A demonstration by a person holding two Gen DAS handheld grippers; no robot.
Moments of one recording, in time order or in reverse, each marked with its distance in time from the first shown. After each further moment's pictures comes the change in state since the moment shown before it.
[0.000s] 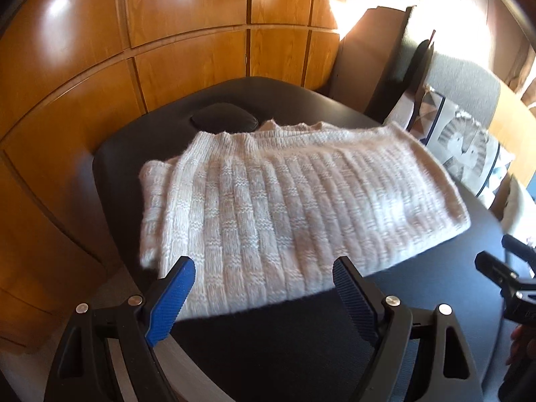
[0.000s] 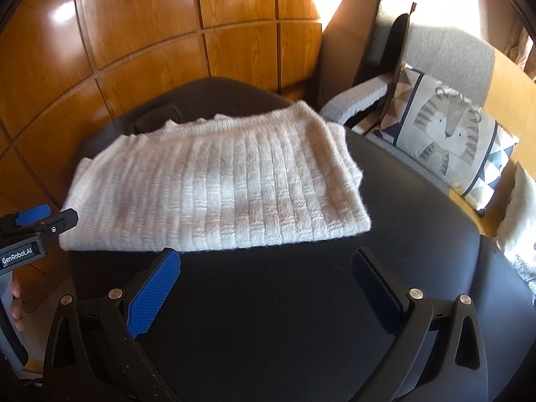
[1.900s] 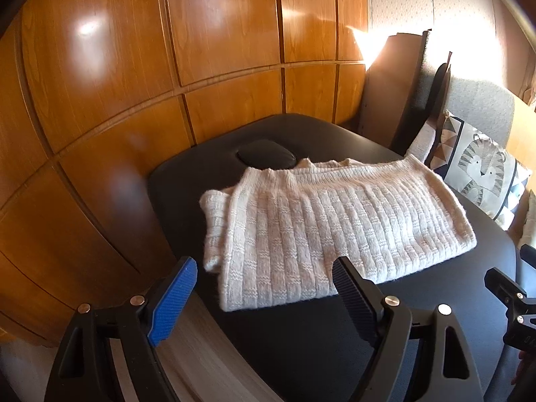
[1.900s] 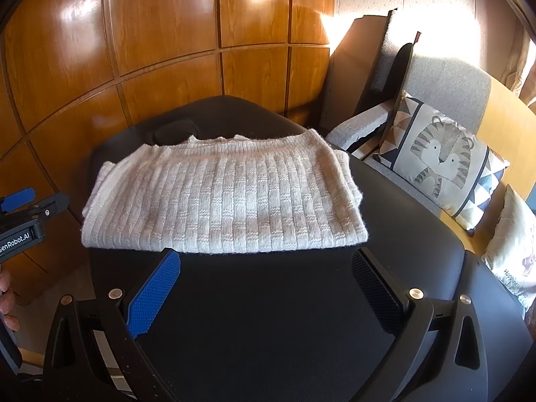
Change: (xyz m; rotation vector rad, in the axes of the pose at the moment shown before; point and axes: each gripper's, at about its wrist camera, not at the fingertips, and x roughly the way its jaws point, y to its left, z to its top) left arm -0.066 0.004 -0.010 -0.020 -0.131 0.183; right arm -0.041 0.030 -0.002 -0.055 -0.065 -0.023
